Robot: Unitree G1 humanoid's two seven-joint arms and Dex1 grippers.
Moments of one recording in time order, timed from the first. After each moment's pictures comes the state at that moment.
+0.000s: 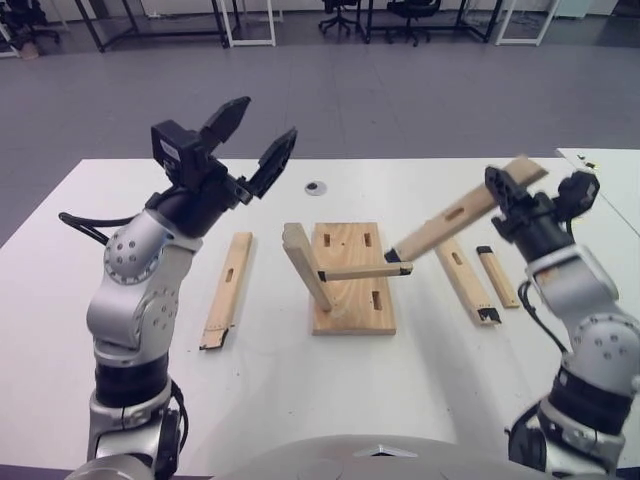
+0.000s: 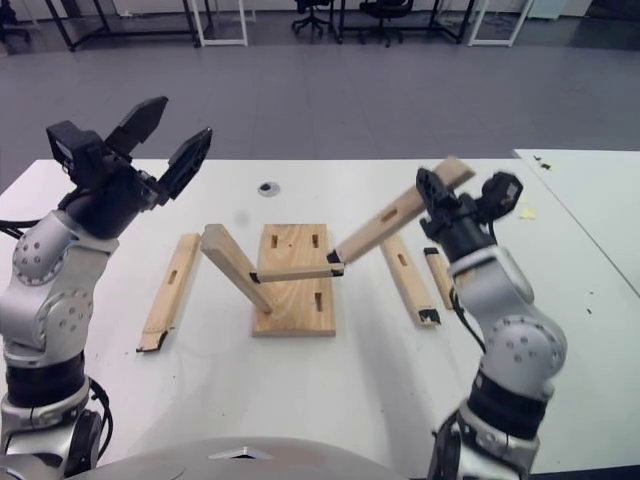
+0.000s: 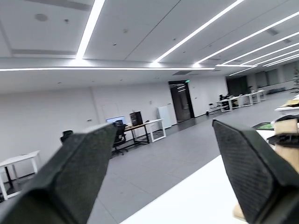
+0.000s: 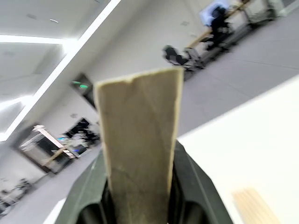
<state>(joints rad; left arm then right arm) -0.24 0.40 0.15 -0.66 -0.59 0.39 -0.42 -0.10 -0.24 -0.47 -0.56 1.26 0.77 -0.28</state>
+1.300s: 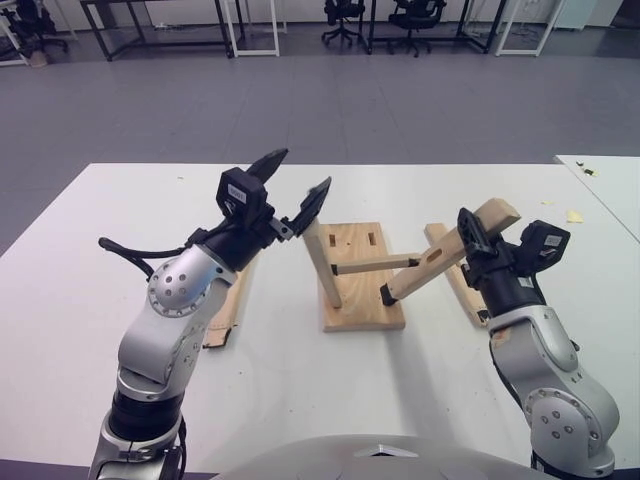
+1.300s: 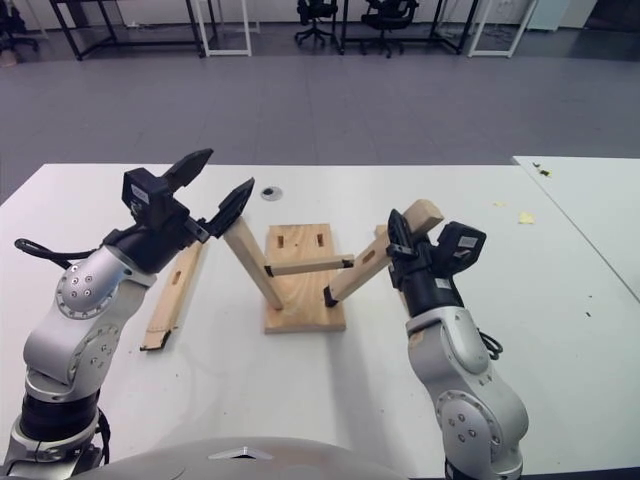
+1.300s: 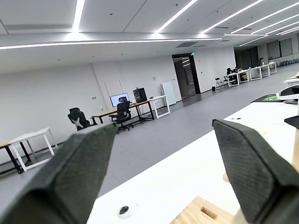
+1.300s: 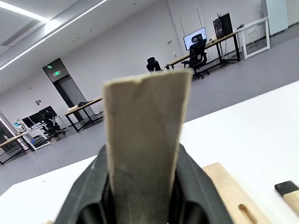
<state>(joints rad) -0.17 0.37 -0.06 -0.67 -0.38 0.44 -0.30 0.15 -0.22 -0.09 -0.81 0.74 0.54 -0.30</state>
